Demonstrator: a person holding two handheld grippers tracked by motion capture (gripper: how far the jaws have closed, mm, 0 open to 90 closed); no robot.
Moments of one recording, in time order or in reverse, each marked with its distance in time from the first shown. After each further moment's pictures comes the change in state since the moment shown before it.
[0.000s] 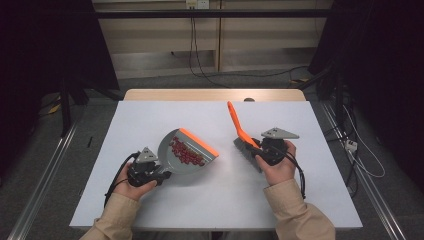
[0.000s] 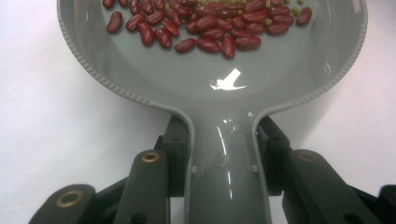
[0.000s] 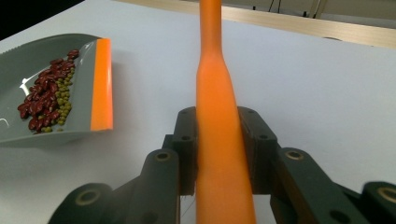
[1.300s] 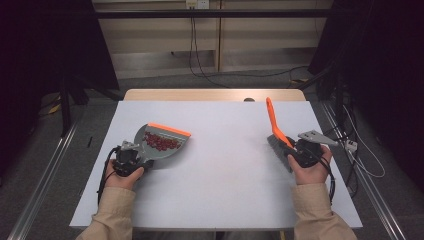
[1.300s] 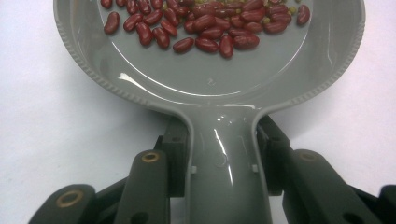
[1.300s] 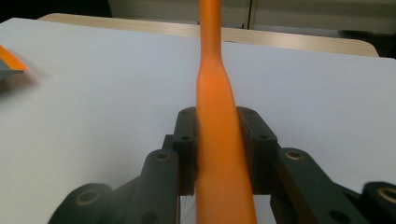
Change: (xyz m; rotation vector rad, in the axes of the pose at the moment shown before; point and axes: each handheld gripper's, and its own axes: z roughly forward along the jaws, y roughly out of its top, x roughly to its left) left arm 0.048 -0.011 -0.003 0.021 0.200 -0.271; right arm -0.062 -0.021 -0.049 -0.070 -0.195 0.064
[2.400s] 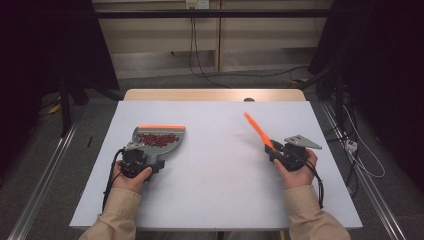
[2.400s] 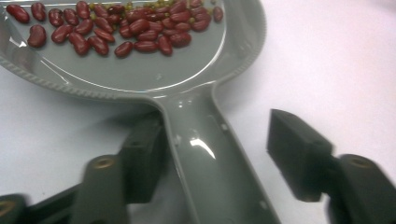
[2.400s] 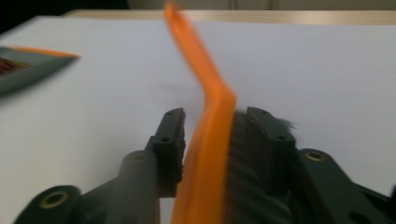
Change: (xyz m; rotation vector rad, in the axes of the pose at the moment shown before) left arm -0.020 0.000 0.005 -0.052 -0.103 -0.067; right arm 0.028 -0.016 0.023 0.016 0.085 0.064
